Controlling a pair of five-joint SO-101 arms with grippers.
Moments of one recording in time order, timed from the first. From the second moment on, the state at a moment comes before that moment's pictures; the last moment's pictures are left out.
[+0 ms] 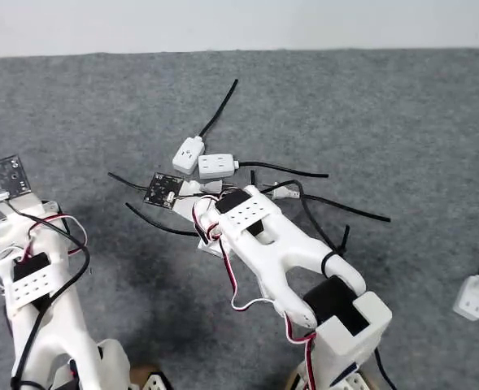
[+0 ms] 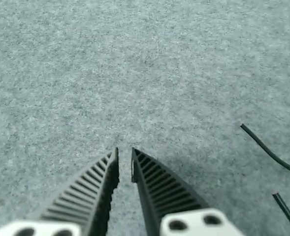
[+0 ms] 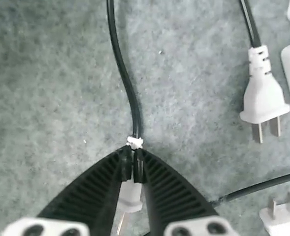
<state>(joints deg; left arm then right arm) -33.2 -31.3 65.9 18.5 -0.4 -37.3 11.5 21.8 49.7 35.3</state>
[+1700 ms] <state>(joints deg) -13.3 -35.6 72.7 13.7 8.2 -37.2 14.3 18.9 52.9 38.8</state>
